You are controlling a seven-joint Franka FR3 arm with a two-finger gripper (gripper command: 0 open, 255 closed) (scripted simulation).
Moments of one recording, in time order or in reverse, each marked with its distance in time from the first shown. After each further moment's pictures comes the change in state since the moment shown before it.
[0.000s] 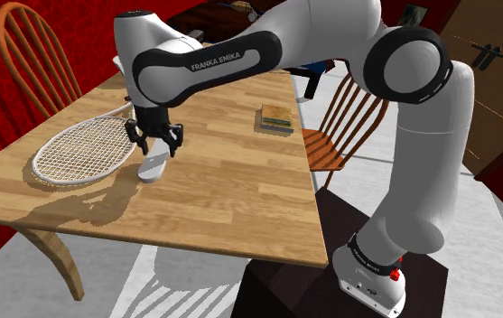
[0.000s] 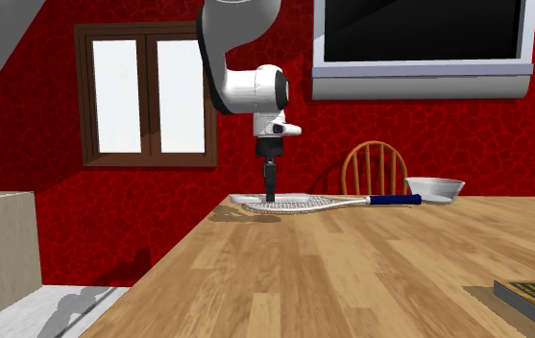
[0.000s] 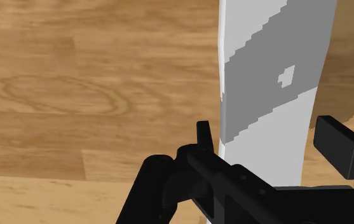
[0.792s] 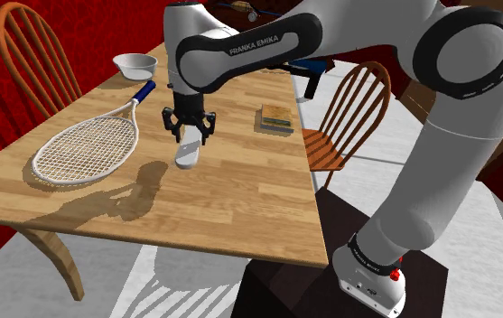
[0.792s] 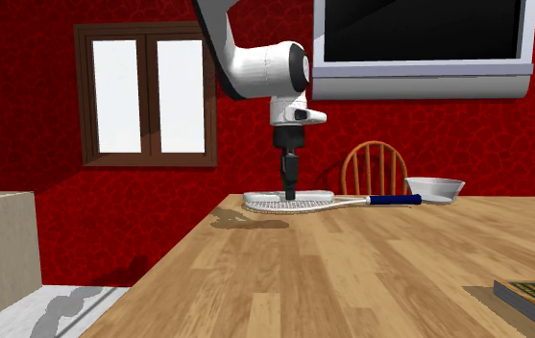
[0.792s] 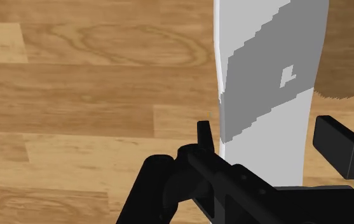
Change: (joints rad) arm -0.147 -0.240 -0.007 -0.259 0.110 0.049 -0.162
